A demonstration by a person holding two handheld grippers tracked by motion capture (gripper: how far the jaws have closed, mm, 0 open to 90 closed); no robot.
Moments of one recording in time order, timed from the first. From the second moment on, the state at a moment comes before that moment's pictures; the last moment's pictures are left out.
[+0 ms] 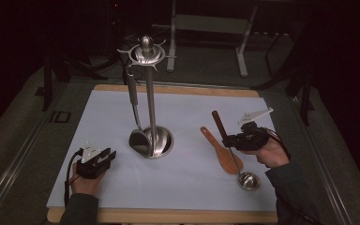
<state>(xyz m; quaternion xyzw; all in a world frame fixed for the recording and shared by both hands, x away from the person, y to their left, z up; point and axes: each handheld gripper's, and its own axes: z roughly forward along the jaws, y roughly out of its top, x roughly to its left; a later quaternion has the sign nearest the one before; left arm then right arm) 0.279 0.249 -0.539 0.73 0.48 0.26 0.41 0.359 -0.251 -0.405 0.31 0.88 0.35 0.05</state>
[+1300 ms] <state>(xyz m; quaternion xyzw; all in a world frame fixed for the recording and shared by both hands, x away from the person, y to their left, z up) 0.279 0.249 -0.539 0.73 0.48 0.26 0.41 0.334 -0.197 -0.399 0.27 0.82 0.50 0.09</state>
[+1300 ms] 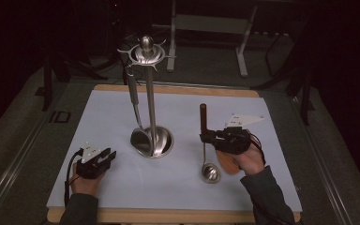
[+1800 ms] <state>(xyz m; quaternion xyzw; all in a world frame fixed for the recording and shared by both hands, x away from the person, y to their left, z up) 0.279 0.249 -0.539 0.73 0.48 0.26 0.41 0.328 -0.174 -0.398 0.25 0.81 0.51 0.11</state>
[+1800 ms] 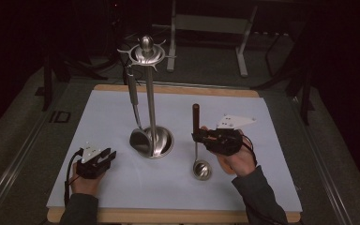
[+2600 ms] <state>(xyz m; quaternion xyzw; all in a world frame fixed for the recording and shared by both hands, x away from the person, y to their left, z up) 0.279 0.249 -0.539 0.73 0.48 0.26 0.41 0.323 -0.144 -0.380 0.25 0.79 0.55 0.13</state>
